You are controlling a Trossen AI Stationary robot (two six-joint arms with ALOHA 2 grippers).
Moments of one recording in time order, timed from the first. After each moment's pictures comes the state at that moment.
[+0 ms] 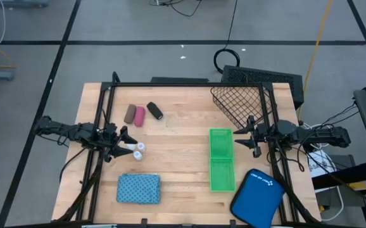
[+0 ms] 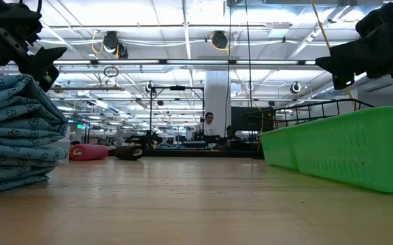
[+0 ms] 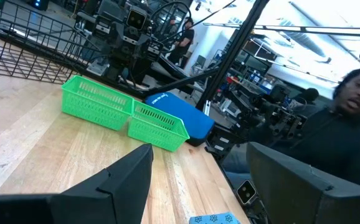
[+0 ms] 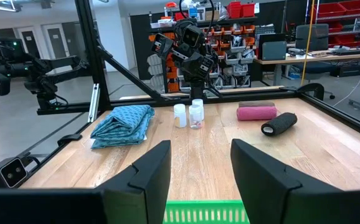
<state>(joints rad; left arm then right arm) -0.26 0.01 0.02 0.06 0.00 -0.49 0.02 0.07 0.02 0.09 -0.05 0.09</state>
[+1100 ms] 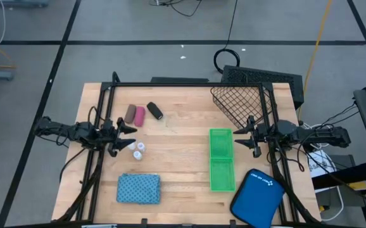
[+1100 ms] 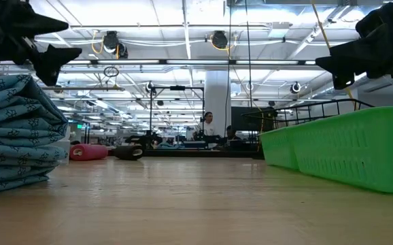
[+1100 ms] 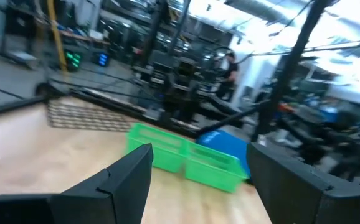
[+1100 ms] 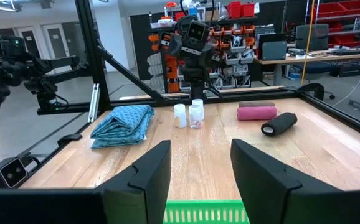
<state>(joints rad) -0.25 0.01 0.02 0.13 -0.25 -0.30 0.02 0.07 0.02 0.09 -0.05 0.09</state>
